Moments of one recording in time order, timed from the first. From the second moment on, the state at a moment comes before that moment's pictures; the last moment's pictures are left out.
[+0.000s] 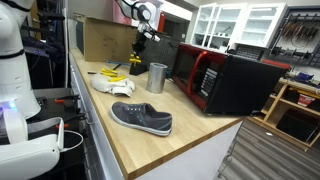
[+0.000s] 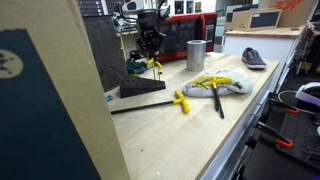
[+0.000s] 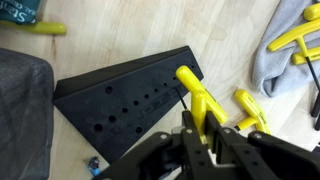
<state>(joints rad) 0.06 0.46 0.28 -1.57 -0.01 1.91 -1.61</state>
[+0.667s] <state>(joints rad) 0.05 0.46 0.28 -1.56 -0.03 1.87 -1.62</state>
